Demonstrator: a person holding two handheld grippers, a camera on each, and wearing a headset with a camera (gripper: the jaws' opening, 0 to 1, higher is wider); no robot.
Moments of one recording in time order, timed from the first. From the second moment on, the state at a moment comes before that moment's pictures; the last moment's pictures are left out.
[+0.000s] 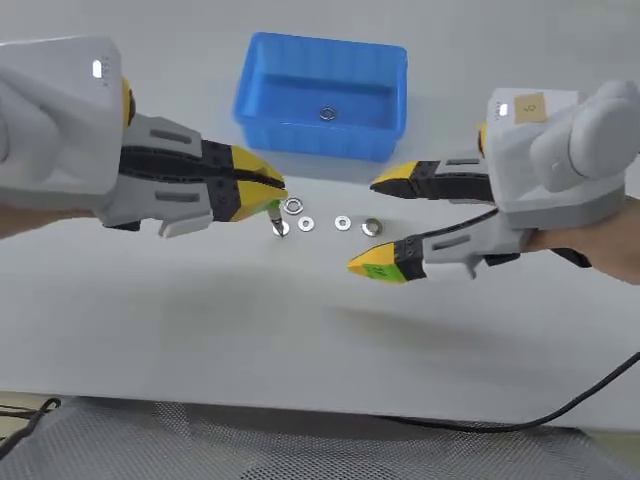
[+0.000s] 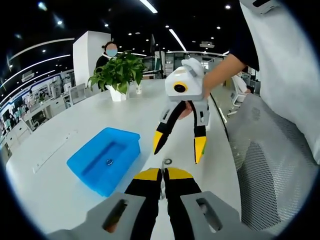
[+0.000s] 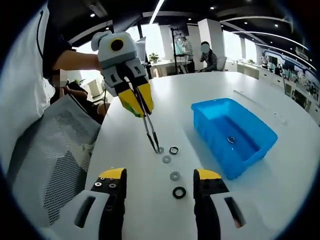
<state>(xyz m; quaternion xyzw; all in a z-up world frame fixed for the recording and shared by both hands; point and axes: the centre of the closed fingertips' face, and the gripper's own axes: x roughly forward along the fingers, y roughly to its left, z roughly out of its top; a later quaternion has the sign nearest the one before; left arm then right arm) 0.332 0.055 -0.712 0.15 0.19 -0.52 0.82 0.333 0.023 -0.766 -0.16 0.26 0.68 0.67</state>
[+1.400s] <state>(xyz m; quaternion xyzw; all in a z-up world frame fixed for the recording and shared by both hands) 0.334 0.054 -0.720 0.14 0.19 -0.53 0.82 0.324 0.092 -0.784 -0.19 0.20 0.75 0.60</state>
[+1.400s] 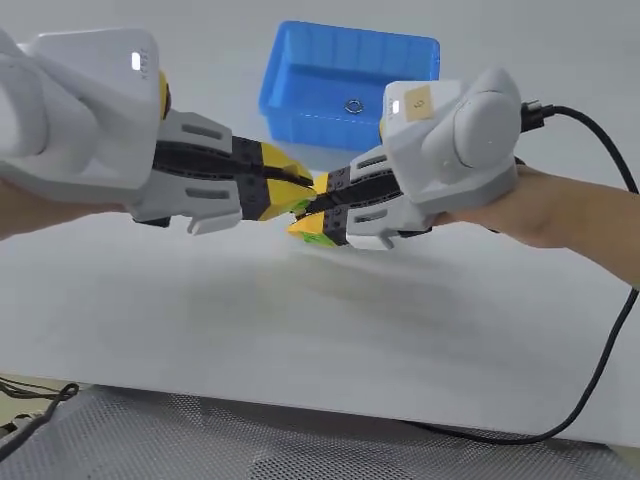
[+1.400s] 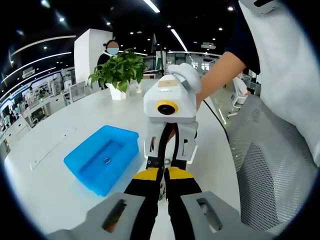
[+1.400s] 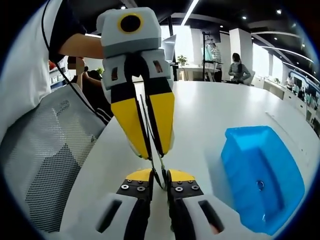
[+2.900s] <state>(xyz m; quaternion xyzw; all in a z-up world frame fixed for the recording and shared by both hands) 0.334 0.053 -0.722 0.17 0.20 -0.53 0.80 0.323 0.091 -0.784 -0.20 0.18 0.76 0.59</state>
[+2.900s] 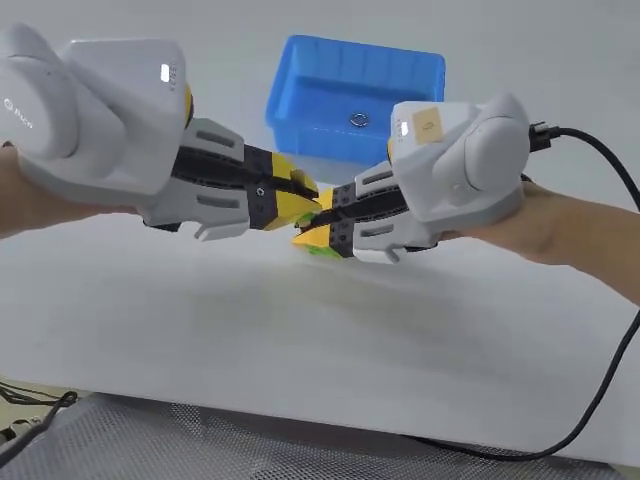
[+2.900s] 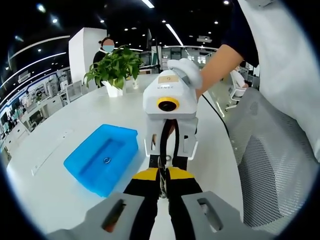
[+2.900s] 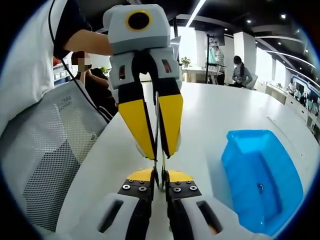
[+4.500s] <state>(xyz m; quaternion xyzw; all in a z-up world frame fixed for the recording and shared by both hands) 0.330 0.055 -0.720 0.14 0.23 -0.53 0.81 0.322 0.092 -0.774 -0.20 0.16 0.76 0.59</state>
